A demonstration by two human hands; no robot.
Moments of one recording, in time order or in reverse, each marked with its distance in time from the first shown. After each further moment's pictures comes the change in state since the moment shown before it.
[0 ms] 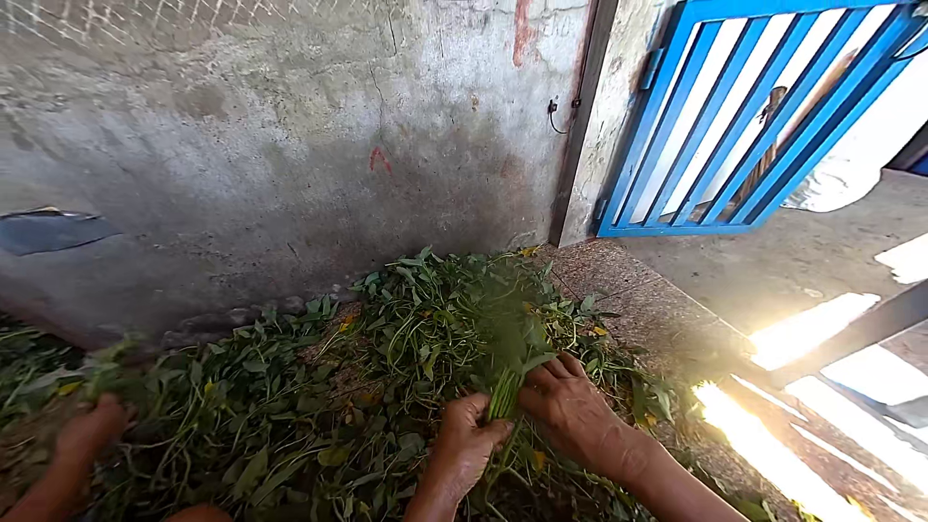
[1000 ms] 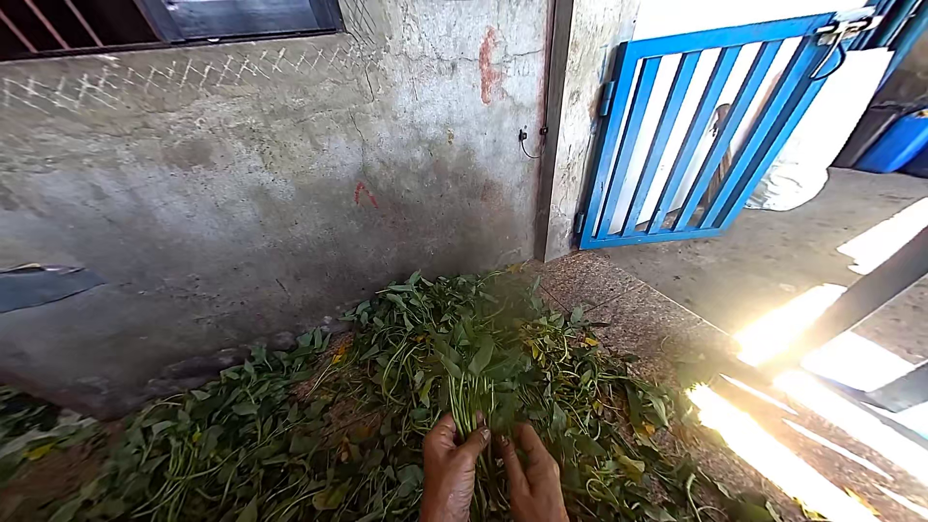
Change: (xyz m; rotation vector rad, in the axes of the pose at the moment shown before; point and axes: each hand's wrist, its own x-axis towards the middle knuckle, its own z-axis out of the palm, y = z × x) left_hand -0.003 -0.002 0.011 -0.226 0.355 0.108; right_hand -0.008 -0.096 0.067 0.993 0.677 0.673
